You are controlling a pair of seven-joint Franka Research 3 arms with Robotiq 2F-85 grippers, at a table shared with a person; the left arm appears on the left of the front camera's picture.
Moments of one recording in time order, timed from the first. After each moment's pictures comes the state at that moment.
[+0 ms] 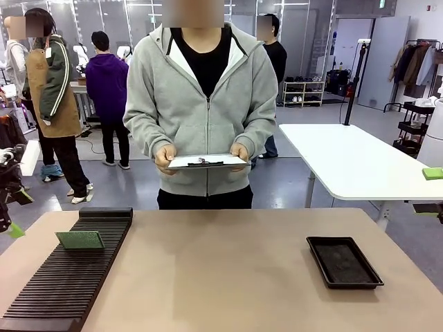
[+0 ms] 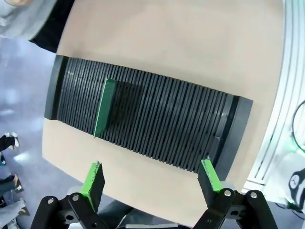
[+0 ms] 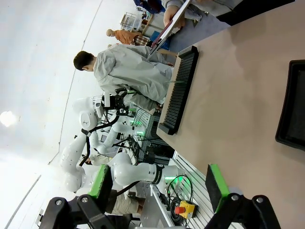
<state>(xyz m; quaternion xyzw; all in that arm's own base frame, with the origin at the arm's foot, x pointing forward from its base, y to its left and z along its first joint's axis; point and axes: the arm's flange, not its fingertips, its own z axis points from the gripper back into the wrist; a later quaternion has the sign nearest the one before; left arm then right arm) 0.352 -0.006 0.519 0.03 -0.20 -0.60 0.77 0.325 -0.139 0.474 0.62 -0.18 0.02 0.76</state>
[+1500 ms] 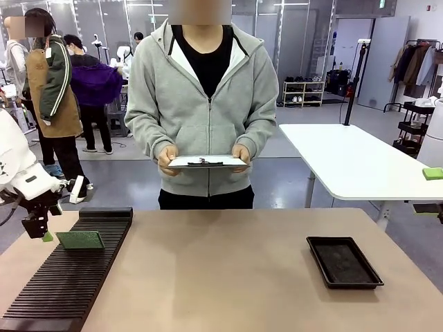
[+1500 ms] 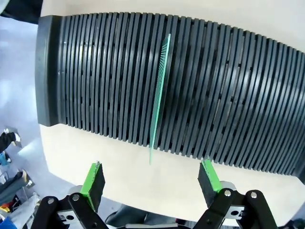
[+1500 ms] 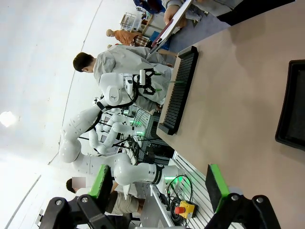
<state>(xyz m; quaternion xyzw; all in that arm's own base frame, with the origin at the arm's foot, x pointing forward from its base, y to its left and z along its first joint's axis) 0.508 0.009 0.404 0.09 -0.10 -0.65 0.75 0.325 -0.140 0.474 0.62 -0.18 0.01 0.76</state>
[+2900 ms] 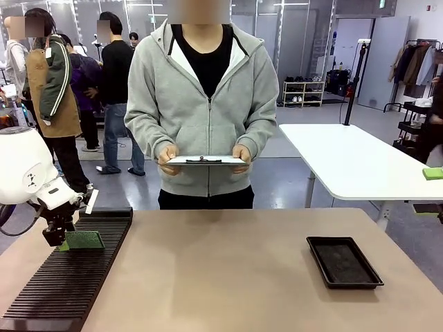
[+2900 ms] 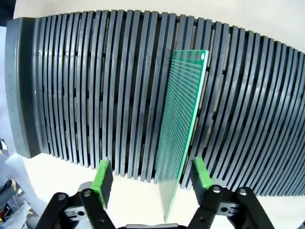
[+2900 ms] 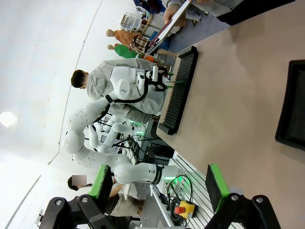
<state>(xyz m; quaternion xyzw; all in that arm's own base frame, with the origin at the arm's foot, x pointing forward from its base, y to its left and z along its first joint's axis) 0.546 -0.001 0.353 0.06 -0.07 -0.65 0.75 0.325 -0.140 0.474 0.62 -0.18 0.01 0.76</state>
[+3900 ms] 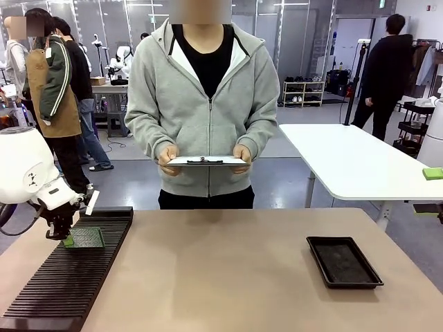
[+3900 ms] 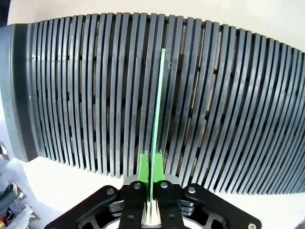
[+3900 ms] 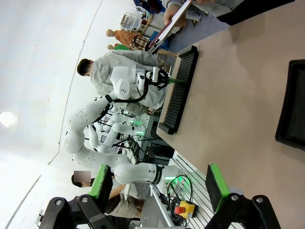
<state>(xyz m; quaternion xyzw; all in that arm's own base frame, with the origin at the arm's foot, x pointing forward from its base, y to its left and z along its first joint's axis) 0.545 -0.003 0.352 0.05 -0.07 -0.66 0.74 0.325 -0.140 0.474 0.62 -0.18 0.01 0.76</state>
